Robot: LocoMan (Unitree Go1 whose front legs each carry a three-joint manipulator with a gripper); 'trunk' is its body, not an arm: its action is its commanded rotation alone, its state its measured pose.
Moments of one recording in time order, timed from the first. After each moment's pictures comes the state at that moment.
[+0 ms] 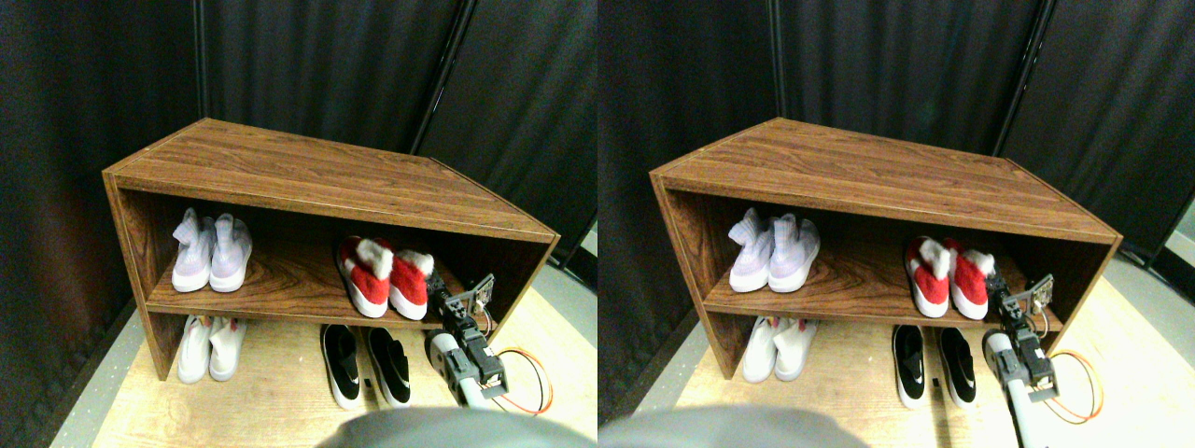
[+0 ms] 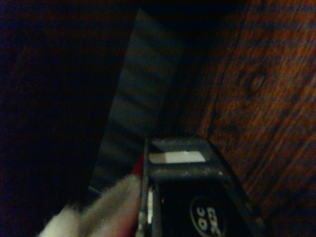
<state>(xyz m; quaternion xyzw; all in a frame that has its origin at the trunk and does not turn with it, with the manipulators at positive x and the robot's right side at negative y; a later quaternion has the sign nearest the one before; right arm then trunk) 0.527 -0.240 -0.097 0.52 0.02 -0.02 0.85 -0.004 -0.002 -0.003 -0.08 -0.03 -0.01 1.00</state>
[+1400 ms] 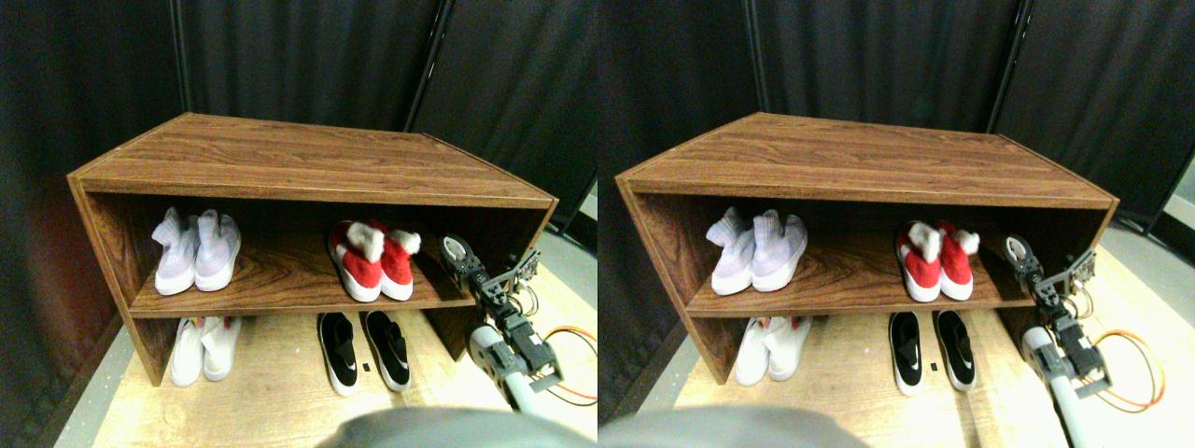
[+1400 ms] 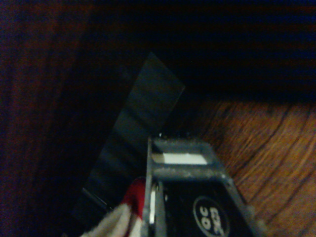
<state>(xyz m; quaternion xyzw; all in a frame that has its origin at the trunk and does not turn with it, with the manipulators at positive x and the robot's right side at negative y) 0.494 -0.293 -0.067 0.46 -0.04 -0.01 0.89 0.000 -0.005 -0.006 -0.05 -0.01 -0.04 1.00</state>
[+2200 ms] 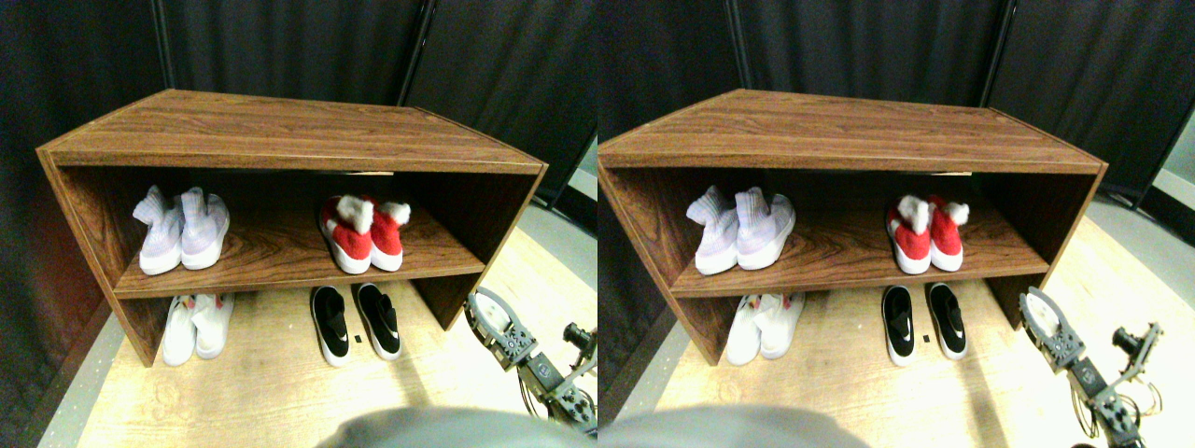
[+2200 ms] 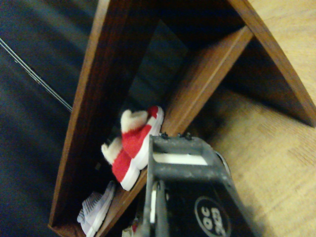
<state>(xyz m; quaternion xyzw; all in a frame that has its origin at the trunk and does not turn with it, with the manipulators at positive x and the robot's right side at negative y) 0.380 -0.267 -0.102 0.48 0.02 0.07 0.87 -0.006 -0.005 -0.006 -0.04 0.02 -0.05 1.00</state>
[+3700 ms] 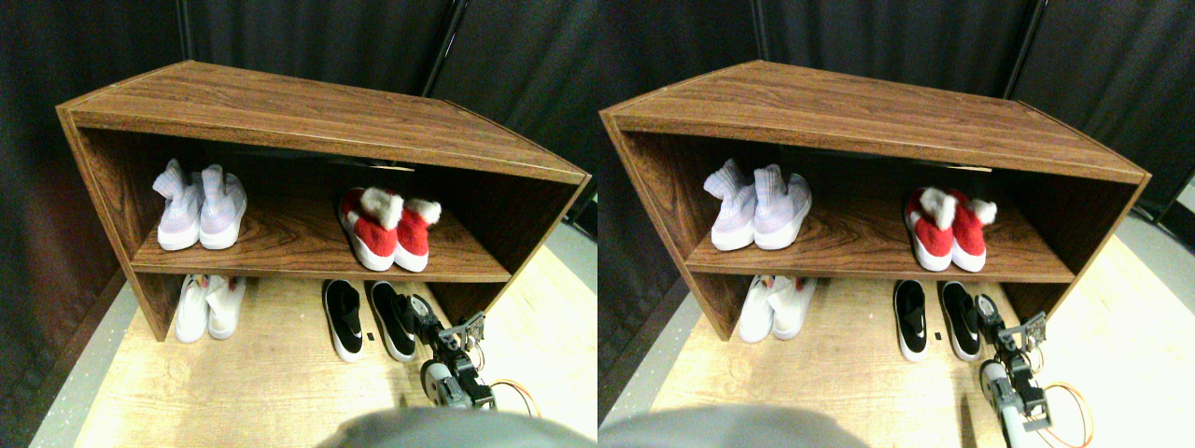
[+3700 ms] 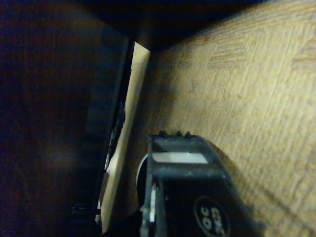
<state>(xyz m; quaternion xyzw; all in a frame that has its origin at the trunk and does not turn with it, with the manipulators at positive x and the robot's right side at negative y) 0.487 -0.266 -0.225 0.57 0.11 -0.15 0.80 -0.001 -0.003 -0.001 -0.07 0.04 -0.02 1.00</state>
